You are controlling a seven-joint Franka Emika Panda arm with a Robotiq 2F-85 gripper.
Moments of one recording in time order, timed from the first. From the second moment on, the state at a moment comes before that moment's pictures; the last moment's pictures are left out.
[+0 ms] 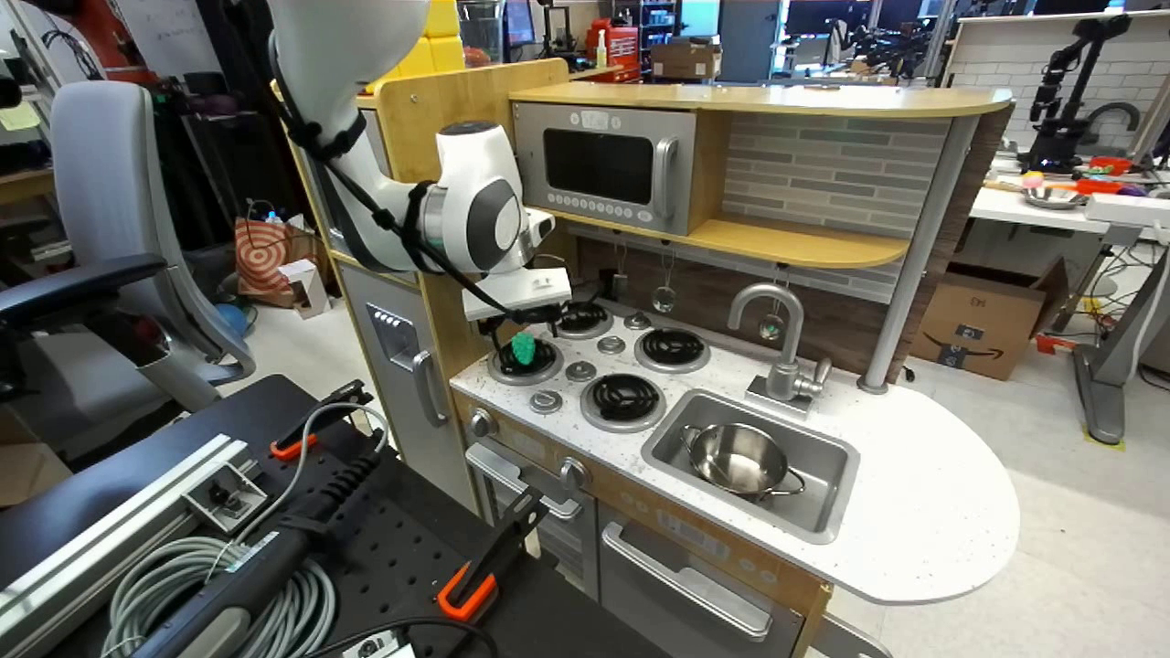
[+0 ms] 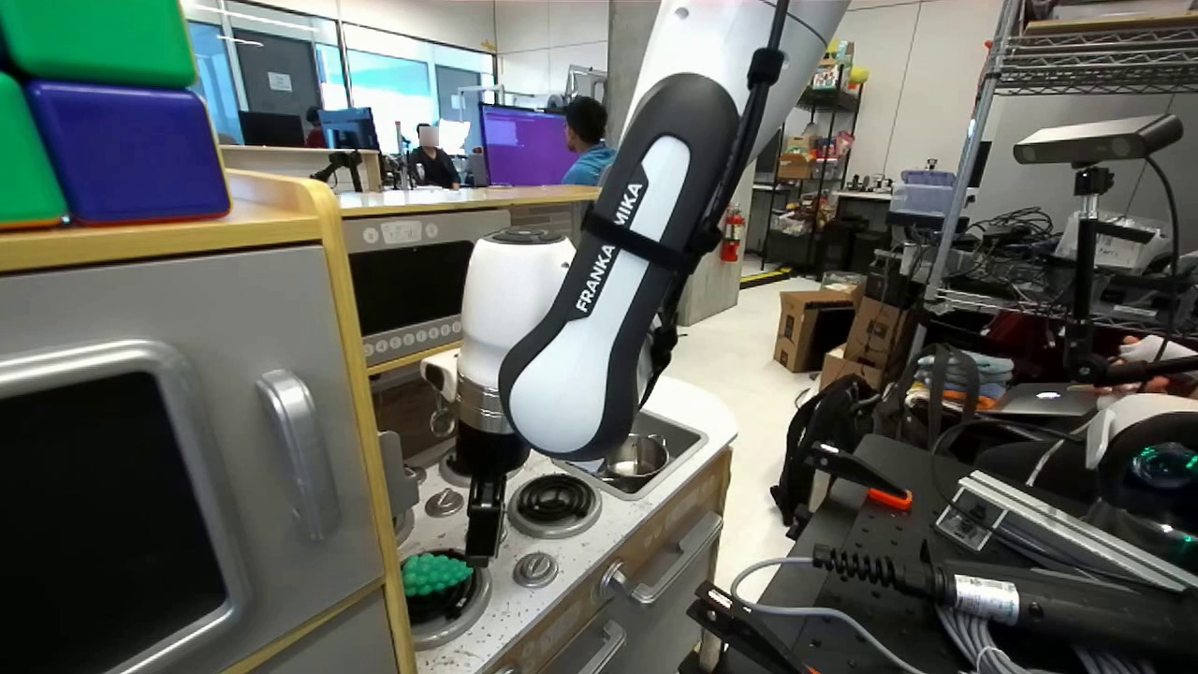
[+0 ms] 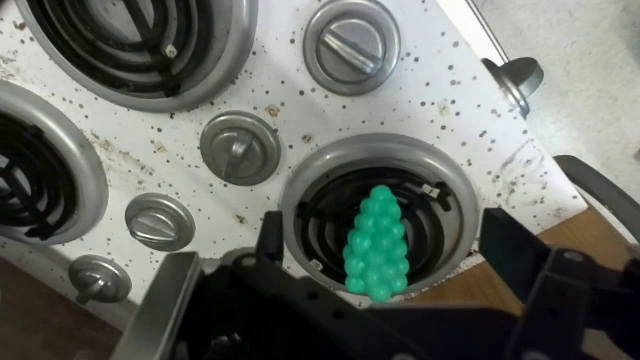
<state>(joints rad) 0.11 0.89 0.10 -1.90 -0.33 3.00 -0.41</state>
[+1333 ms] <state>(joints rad) 0.20 1.03 0.09 -1.69 -0.34 2.94 -0.40</state>
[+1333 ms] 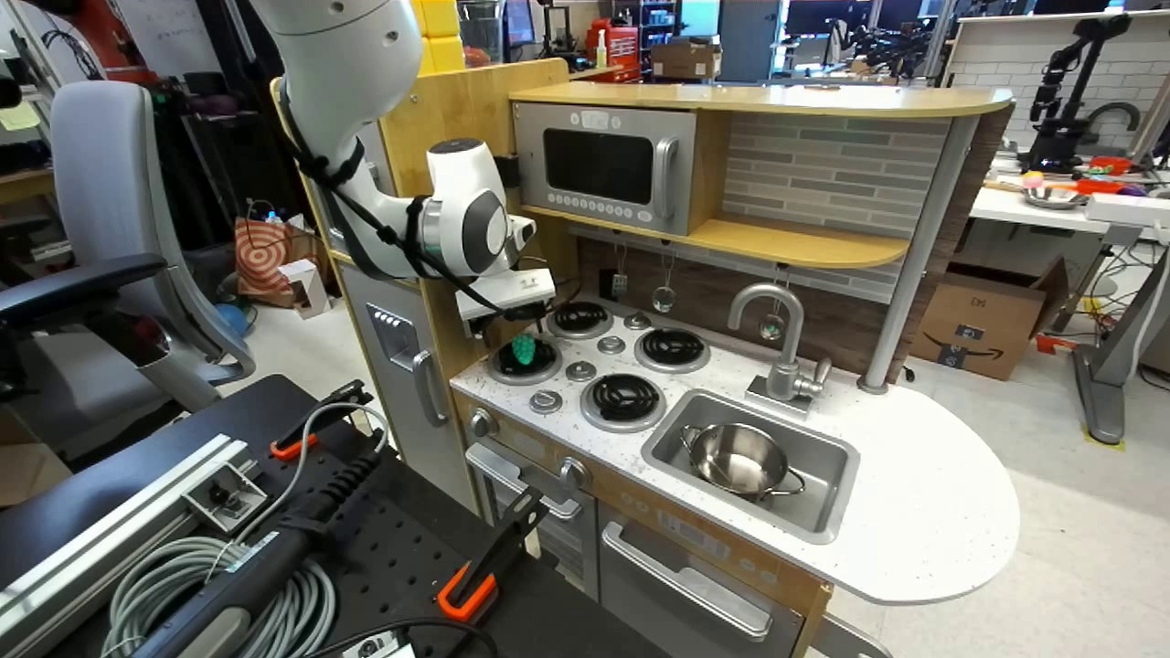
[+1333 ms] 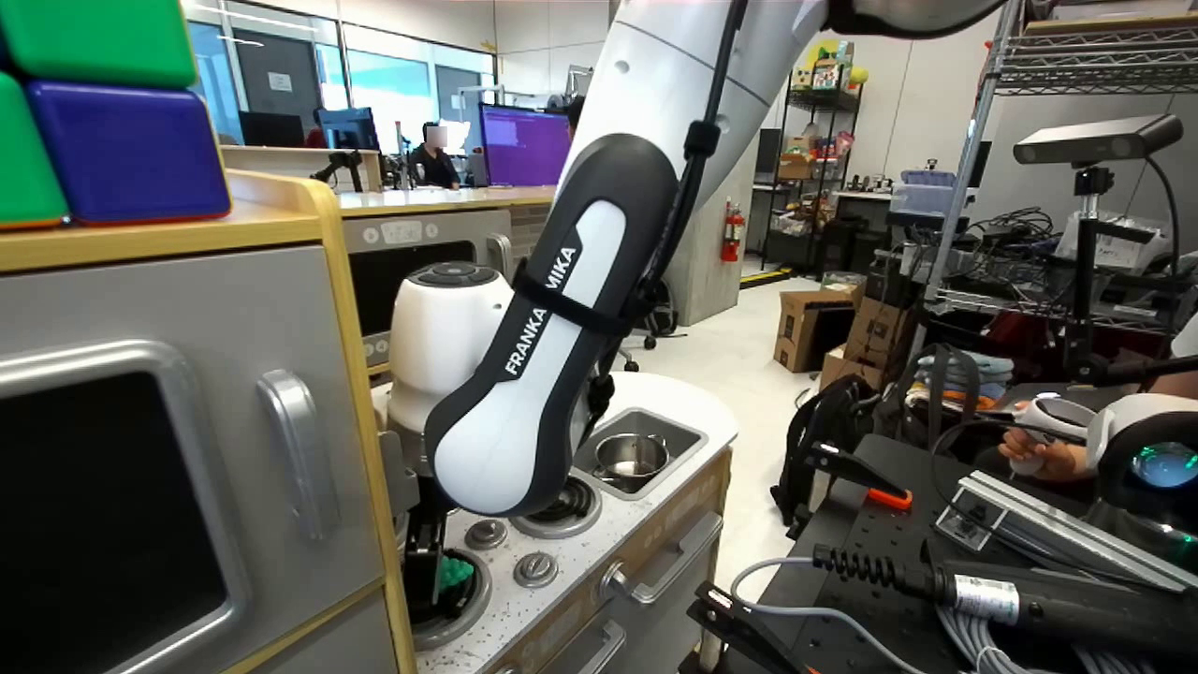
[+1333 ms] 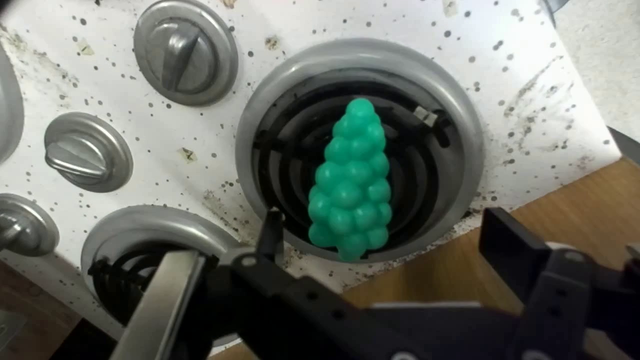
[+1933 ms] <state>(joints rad) 0.21 1.14 0.08 -1.51 -0.33 2.77 -0.39</state>
